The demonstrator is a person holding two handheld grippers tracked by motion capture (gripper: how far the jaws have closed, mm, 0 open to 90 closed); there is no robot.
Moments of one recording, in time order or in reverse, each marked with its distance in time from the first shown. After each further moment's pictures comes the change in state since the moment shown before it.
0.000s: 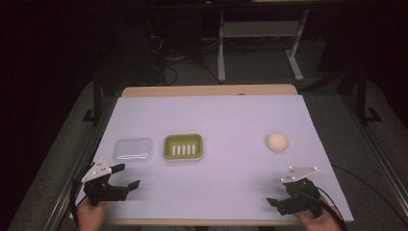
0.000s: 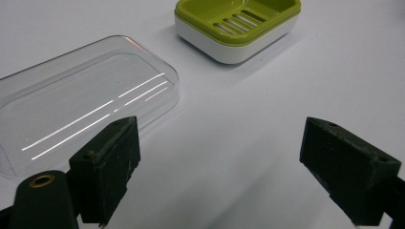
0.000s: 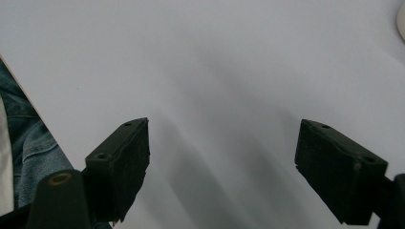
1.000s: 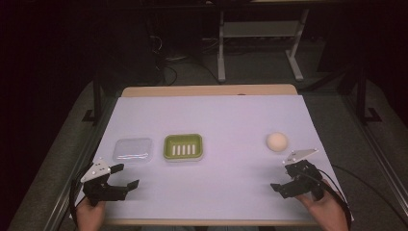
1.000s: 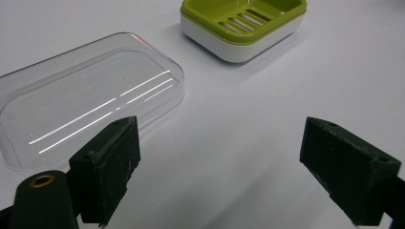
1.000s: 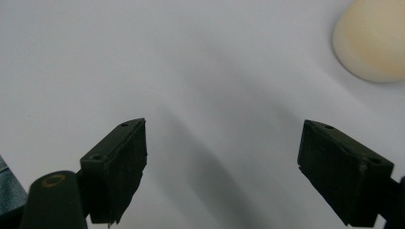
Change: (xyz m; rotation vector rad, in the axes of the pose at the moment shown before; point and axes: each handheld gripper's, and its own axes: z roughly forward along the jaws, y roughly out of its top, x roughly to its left) left arm 0.002 -0.001 -0.001 0.007 0.012 -0.013; right arm -0.031 0.028 -0.006 0.057 -0.044 0.039
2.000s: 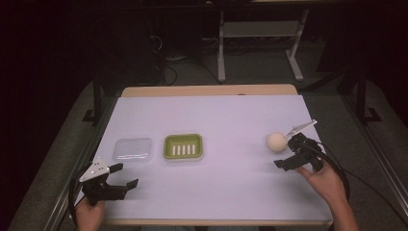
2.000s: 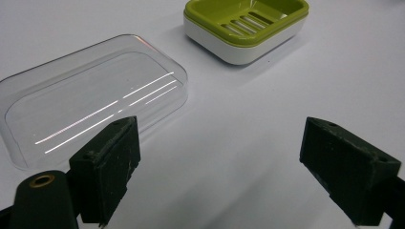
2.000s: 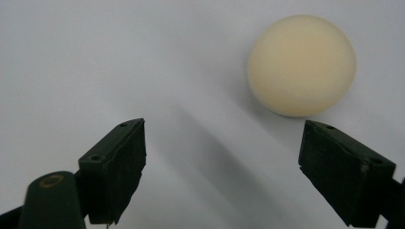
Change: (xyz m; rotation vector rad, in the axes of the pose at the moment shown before) left arm 0.001 0.001 -0.001 -0.016 0.003 -0.005; right arm -0.057 0.042 0.008 0.069 -0.030 0.054
